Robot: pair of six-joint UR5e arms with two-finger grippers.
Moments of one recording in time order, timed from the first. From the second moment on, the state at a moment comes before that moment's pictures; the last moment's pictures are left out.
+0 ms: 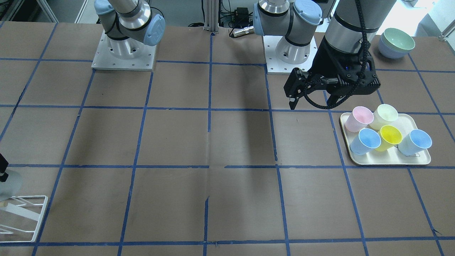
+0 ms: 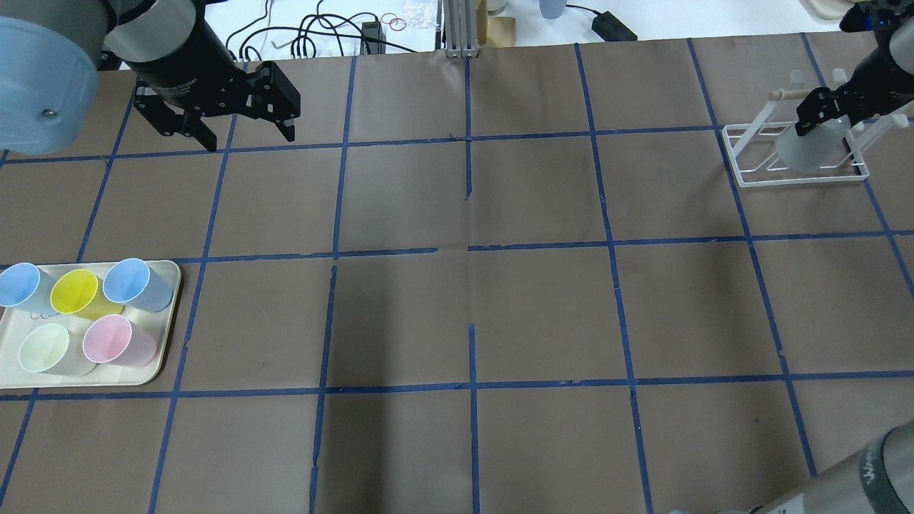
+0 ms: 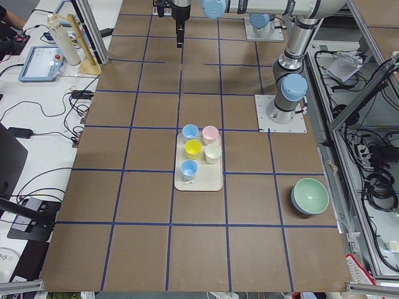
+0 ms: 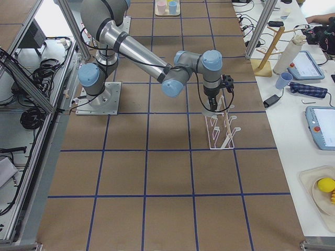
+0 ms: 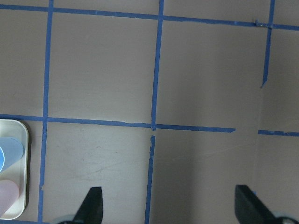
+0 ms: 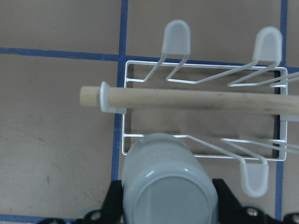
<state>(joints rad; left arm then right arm) -1.56 -1.61 -1.53 -1.46 1.54 -0.07 1.08 -1.20 1.59 -2.13 -1.48 -0.56</state>
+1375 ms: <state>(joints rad) -1.55 -1.61 -1.53 -1.47 1.54 -0.05 1.10 -1.38 1.59 -1.89 -1.50 -0.53</state>
